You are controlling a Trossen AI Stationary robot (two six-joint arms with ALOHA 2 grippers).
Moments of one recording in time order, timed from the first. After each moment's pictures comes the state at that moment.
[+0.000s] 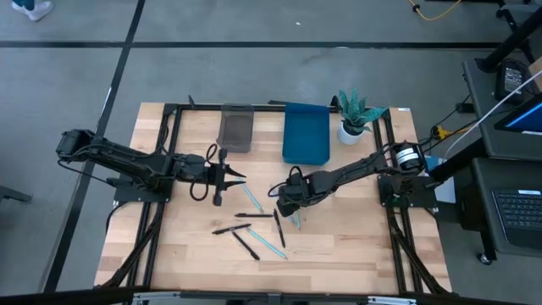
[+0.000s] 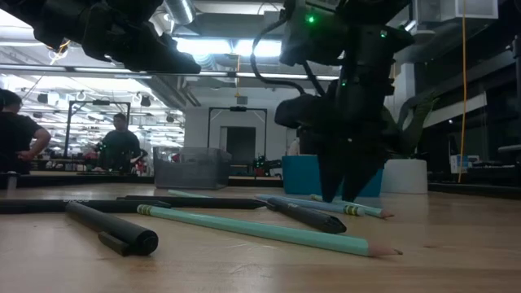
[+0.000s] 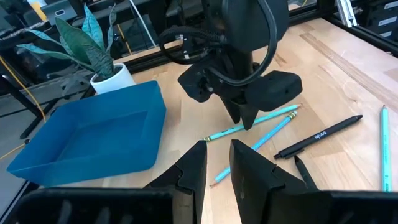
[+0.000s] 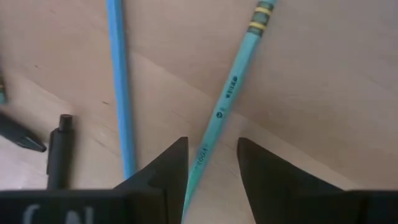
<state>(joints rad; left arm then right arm) -0.09 1.02 0.43 0.27 -0.15 0.25 0.17 1.93 1.20 -0.61 0.09 1.22</state>
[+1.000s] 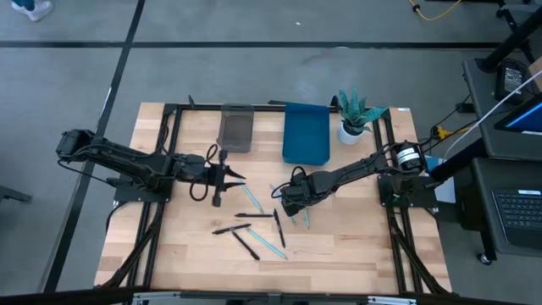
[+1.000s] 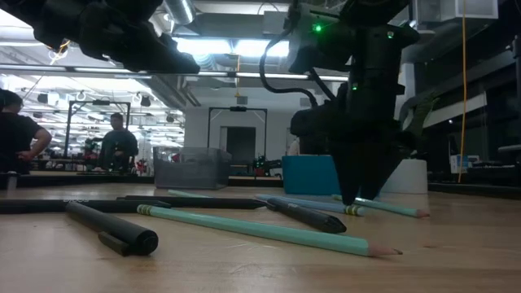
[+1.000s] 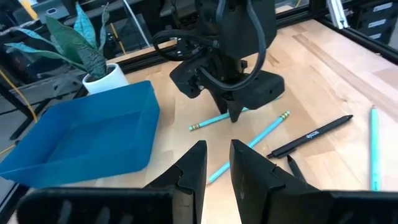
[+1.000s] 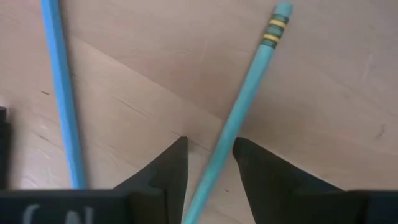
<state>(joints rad) -0.09 1.02 0.43 0.27 -0.12 0.24 0.17 1.94 1.18 -0.74 0.12 1.23</state>
